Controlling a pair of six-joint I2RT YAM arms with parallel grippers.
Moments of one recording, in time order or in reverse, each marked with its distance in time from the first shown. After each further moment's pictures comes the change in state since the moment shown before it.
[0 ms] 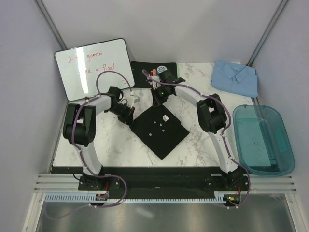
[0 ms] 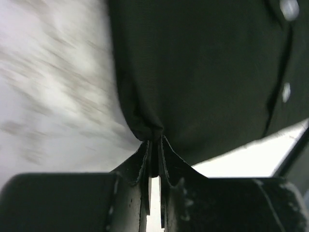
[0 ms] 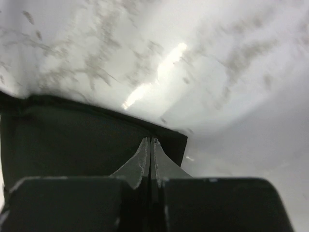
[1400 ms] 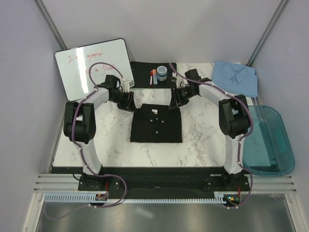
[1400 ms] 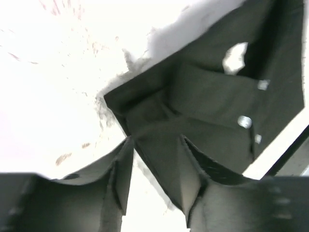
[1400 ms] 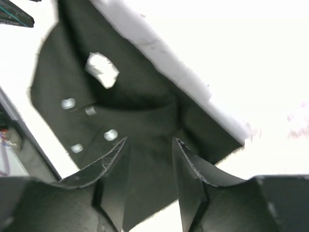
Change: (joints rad) left arm 0.017 0.031 0.131 0.086 -0.009 -0.426; right arm -0.180 -0.280 -0.371 -0.003 -0.160 0.052
